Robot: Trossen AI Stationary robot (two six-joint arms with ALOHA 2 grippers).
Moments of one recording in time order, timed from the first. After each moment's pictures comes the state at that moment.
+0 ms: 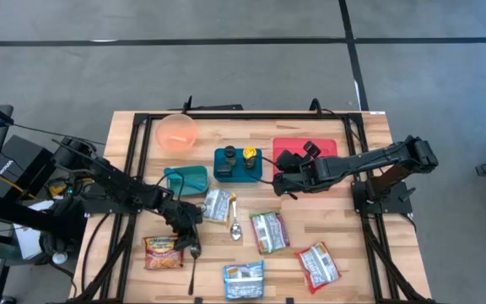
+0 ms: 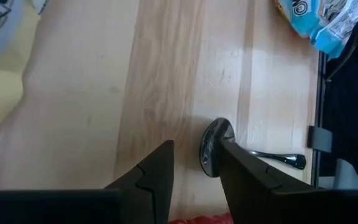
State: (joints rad) left arm -0.37 1.43 0.44 0.08 0.29 -0.71; right arm 0.15 1.54 1.21 -0.95 0.83 0.64
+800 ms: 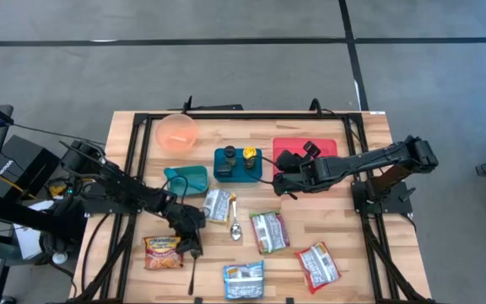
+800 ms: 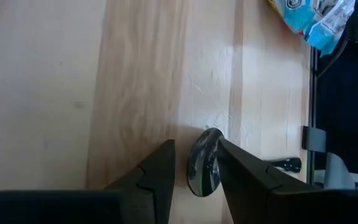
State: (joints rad) left arm -0.39 1.54 0.45 0.21 0.34 -0.71; right arm 0.15 1.54 1.21 -0.95 0.83 0.65
